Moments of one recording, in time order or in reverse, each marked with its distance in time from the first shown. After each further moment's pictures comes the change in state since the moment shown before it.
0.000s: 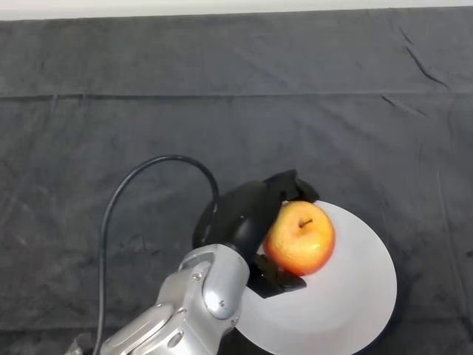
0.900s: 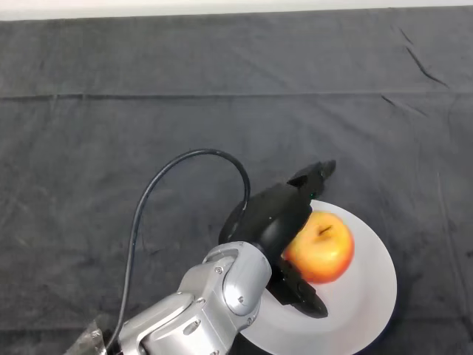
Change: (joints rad) left arm -0.065 0.029 -0.042 0.041 -0.067 -0.034 -0.012; right arm 0.000 0.000 0.000 0.000 0.000 0.000 0.000
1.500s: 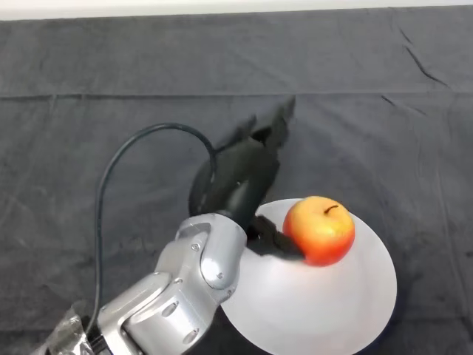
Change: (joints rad) left arm 0.023 0.074 0.190 -0.018 0.110 -0.091 0.190; right arm 0.000 0.001 0.000 0.000 0.000 0.000 0.001
